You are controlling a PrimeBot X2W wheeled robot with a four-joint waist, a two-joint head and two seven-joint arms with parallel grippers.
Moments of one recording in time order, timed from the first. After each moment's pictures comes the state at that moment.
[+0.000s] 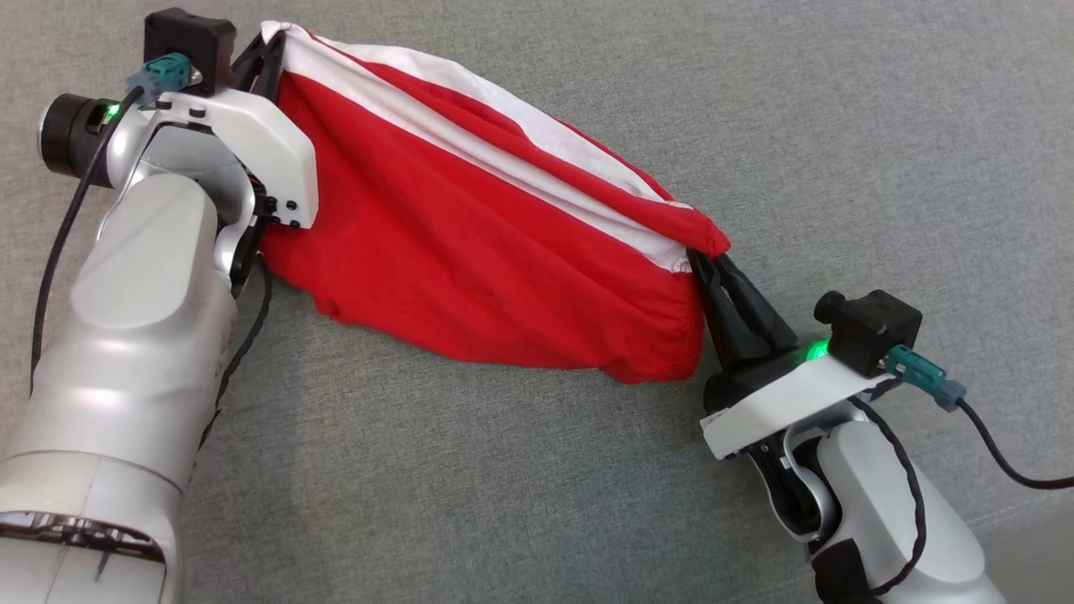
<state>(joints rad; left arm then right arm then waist) -1.06 0.17 -0.37 0.99 -0.26 -0.04 -0.08 -0.47 -0.05 0.39 0.39 0.45 0.13 -0.26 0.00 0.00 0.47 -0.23</state>
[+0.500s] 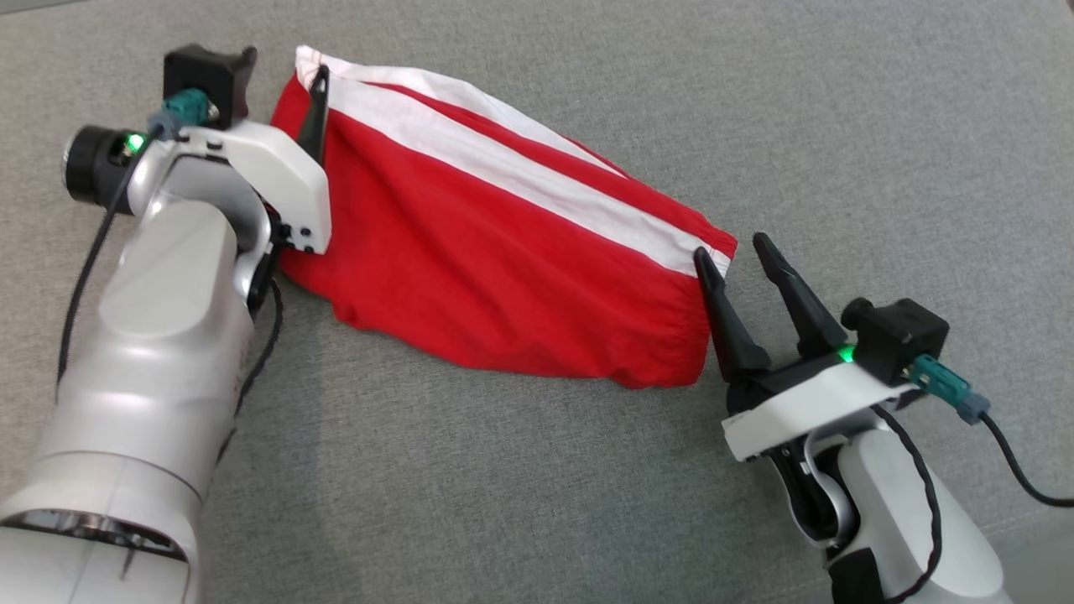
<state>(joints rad) -1.08 0.13 -0.39 1.14 -0.28 -0.06 -0.20 -0.44 -0.05 0.33 0.37 0.41 0.13 -0.26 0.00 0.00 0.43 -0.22</state>
